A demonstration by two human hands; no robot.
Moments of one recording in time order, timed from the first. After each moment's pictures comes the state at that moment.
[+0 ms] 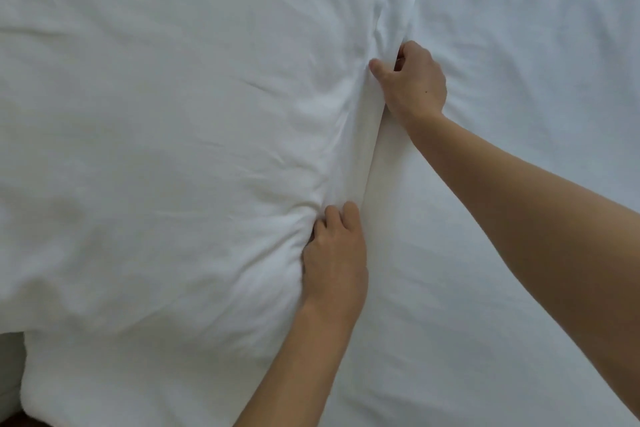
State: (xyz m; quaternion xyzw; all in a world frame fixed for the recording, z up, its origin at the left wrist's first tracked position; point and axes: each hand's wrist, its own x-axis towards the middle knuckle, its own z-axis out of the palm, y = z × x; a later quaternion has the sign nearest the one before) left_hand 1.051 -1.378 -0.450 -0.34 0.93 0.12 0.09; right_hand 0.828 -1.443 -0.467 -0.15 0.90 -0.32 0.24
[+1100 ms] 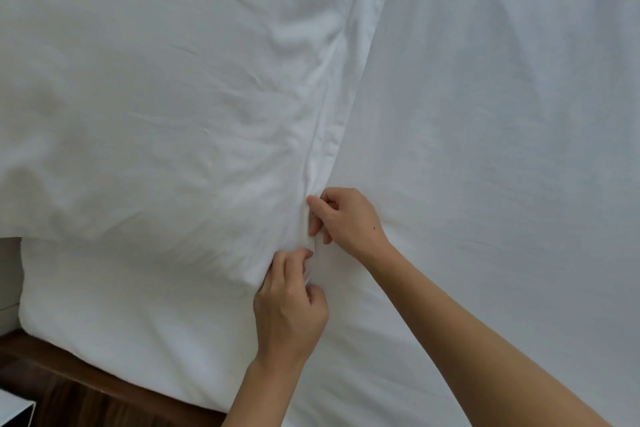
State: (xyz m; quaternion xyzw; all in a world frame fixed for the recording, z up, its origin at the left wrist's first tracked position) left_hand 1.162 -1.297 -0.442 -0.47 0.84 0.27 -0.02; right_hand 1.009 -1.309 -0.453 -0.19 0.75 -0.32 0.54
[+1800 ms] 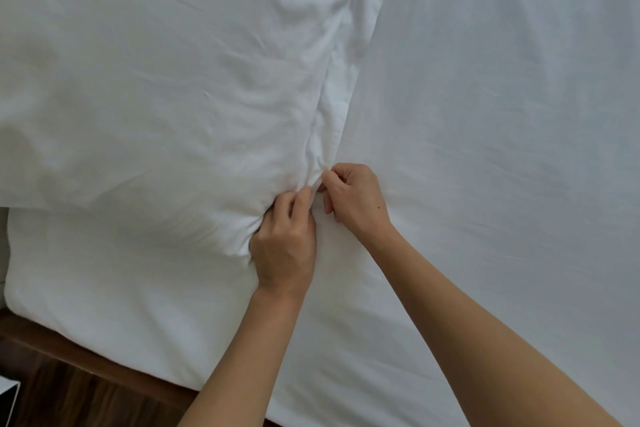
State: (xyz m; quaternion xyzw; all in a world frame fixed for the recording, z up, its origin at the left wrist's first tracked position) left_hand 1.140 -1.326 -0.479 -0.43 0.89 0.05 -0.12; right_hand 1.016 -1.305 -0.465 -0.13 0.77 -0.40 0.48
